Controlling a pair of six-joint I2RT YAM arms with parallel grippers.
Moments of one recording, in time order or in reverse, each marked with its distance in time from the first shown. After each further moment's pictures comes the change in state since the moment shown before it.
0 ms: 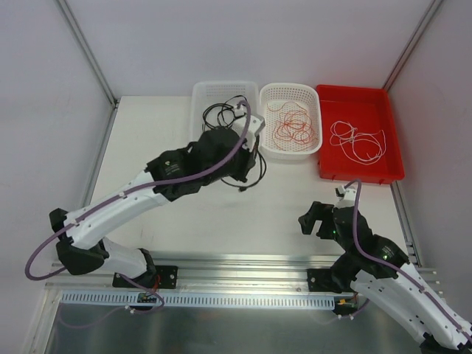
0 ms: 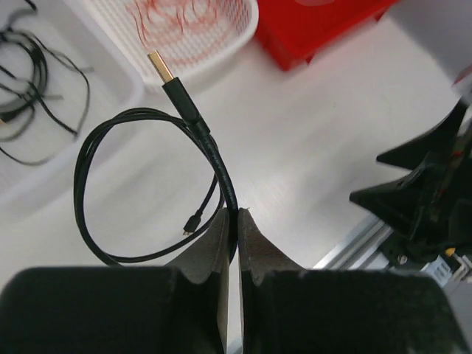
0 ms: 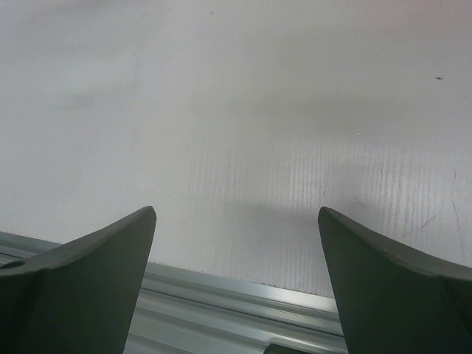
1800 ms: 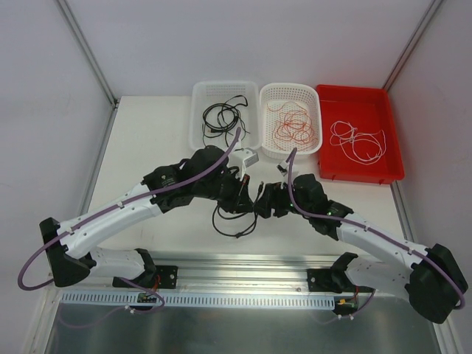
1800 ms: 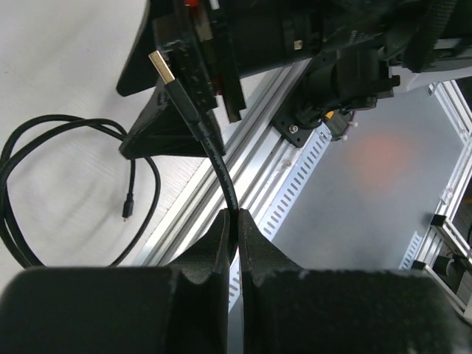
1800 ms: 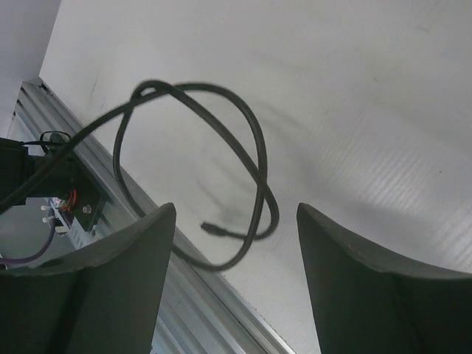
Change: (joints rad) left arm 0.071 -0.161 -0.277 0.032 0.521 -0.167; right arm 0.000 0.709 0.035 0.800 -0.544 -0.092
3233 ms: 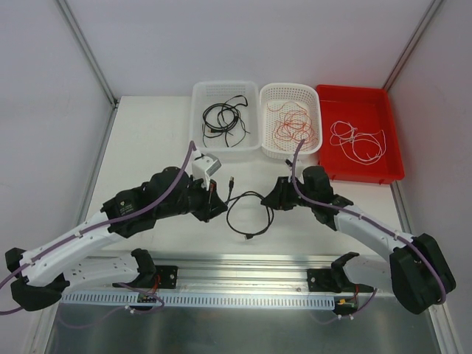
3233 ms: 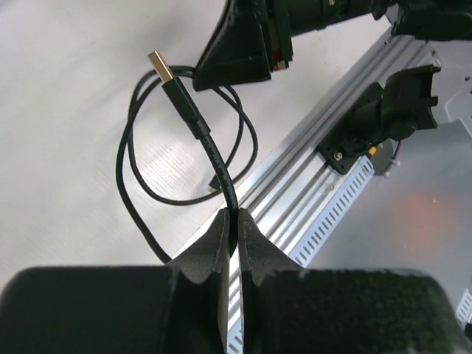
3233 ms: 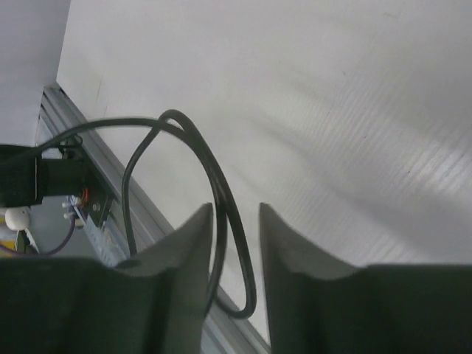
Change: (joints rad) left arm -0.024 -0.347 -0.233 0.031 -0.240 -0.014; right arm -0.217 0.132 -0.019 0.101 -0.252 -0.020
